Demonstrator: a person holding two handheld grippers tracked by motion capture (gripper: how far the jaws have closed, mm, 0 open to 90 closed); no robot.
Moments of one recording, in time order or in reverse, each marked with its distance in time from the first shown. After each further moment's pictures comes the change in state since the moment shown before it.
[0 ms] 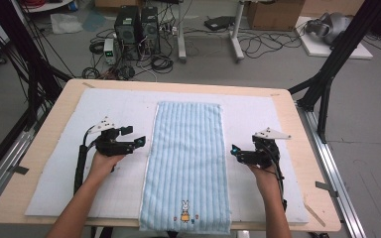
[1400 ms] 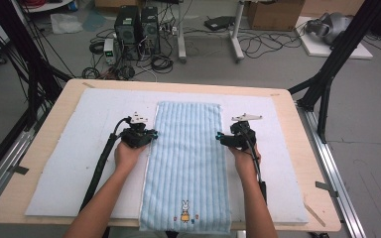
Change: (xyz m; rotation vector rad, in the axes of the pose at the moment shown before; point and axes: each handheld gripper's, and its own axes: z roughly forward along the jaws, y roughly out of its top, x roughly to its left) left arm -0.014 0.005 0.078 0.304 0.207 0.108; right arm 0.015 0.033 0.071 0.126 -0.018 0.017
